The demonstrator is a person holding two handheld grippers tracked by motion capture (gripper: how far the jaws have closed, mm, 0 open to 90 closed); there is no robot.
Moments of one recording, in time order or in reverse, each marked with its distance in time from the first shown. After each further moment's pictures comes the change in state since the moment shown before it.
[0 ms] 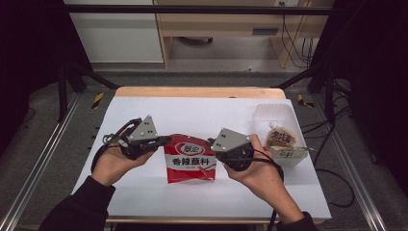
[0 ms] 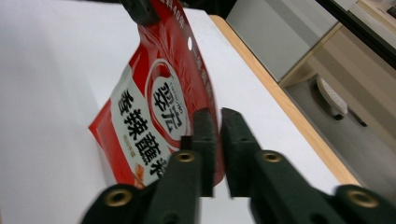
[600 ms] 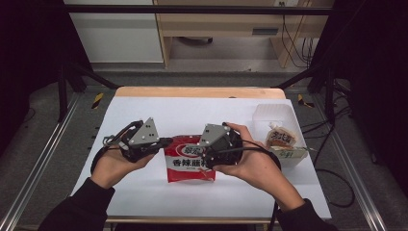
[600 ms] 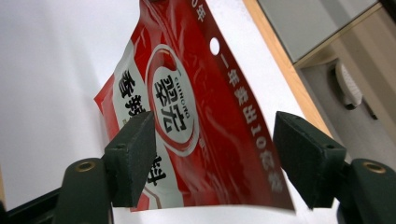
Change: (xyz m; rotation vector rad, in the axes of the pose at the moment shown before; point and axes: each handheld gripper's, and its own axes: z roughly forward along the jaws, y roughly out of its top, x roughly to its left) left arm -0.008 0.004 -0.005 -0.007 -0.006 0.041; right arm -0.004 0.025 0.020 0.160 0.080 -0.103
